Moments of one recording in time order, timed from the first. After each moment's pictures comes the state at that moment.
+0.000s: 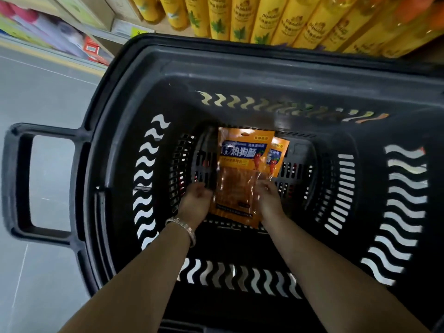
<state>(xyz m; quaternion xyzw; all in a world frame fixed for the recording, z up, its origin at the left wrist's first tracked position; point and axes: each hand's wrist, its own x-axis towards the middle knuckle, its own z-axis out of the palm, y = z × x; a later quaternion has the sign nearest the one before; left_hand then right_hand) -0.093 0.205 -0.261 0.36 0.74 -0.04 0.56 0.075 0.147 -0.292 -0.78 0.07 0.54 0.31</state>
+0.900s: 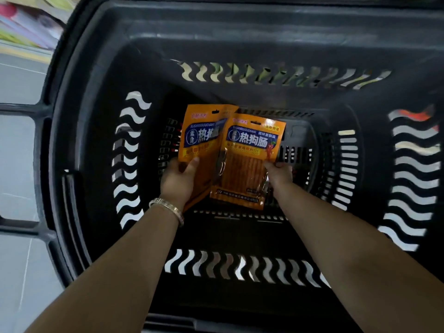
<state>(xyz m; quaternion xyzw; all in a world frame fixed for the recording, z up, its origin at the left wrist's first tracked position) -0.092 0.225 -0.253 0.41 0.75 0.03 0.52 0.121 0.151 -0.331 -0.83 0.06 0.49 0.26</state>
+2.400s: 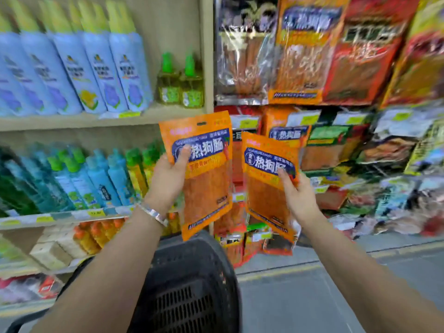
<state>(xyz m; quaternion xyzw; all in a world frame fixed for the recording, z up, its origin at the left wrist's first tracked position) 0.160 0.185 0.267 0.70 0.38 0.41 0.45 0.356 0.015 0.204 -0.76 -0.31 0.02 0.57</state>
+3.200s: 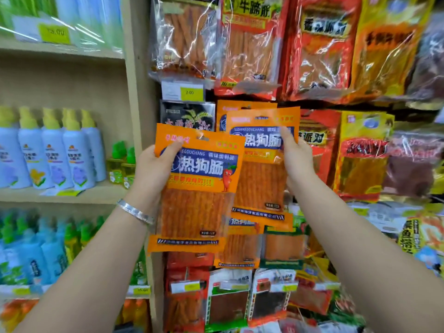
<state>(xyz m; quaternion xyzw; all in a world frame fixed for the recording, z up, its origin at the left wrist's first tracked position) 0.337 0.139 0.421 0.59 0.27 0.56 0.51 0.560 0.012 0.445 -0.59 -0.30 0.06 0.75</state>
